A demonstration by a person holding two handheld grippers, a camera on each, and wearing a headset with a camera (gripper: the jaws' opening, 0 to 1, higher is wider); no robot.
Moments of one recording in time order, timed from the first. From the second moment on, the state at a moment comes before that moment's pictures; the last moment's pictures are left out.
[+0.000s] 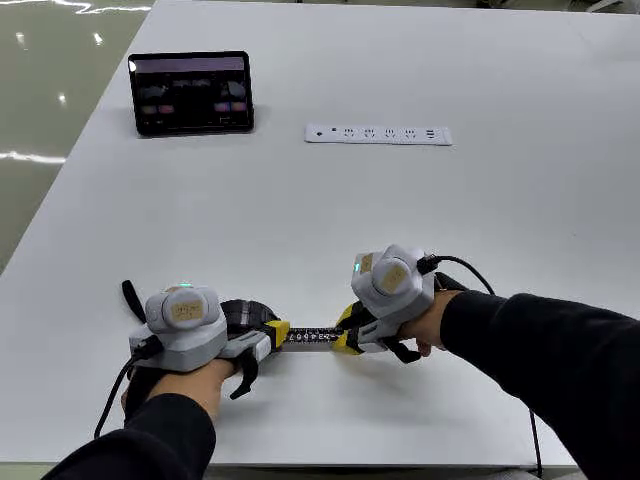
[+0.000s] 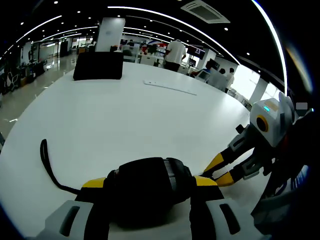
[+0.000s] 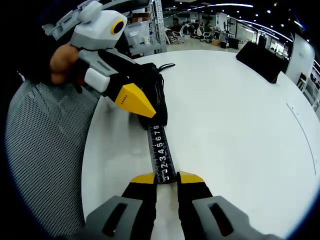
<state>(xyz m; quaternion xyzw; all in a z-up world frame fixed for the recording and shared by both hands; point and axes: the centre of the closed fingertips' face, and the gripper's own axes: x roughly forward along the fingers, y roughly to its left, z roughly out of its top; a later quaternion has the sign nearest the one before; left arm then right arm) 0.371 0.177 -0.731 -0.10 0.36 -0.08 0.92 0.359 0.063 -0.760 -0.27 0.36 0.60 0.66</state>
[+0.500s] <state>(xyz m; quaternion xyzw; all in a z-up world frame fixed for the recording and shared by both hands) 0.371 0.177 -0.731 -0.10 0.36 -0.08 0.92 0.359 0.070 -0.760 -0.26 0.36 0.60 0.66</state>
